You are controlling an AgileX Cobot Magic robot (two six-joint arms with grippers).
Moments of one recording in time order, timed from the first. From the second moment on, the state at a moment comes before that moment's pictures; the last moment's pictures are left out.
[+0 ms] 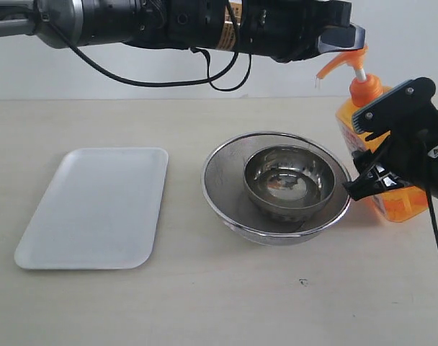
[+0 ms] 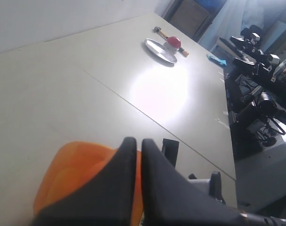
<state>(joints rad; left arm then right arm) -0.61 2.09 -1.74 1.65 -0.72 -1.97 0.35 1.54 -0.54 0.50 -0.51 -0.86</state>
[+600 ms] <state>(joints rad) -0.61 2.13 -1.75 1.61 -0.72 -1.96 0.34 1.54 -0.54 0.48 -0.51 -0.83</state>
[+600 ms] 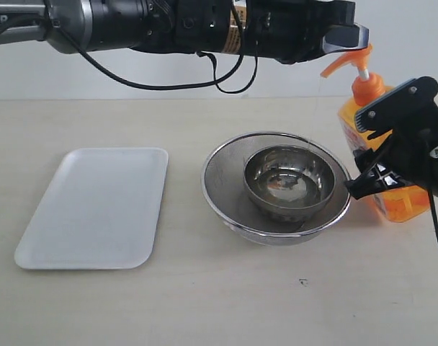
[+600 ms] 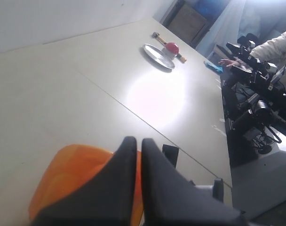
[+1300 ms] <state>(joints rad) -0.59 2.06 -1.73 1.70 -0.77 -1.95 0.34 1.54 -0.54 0.45 -0.51 -0.83</state>
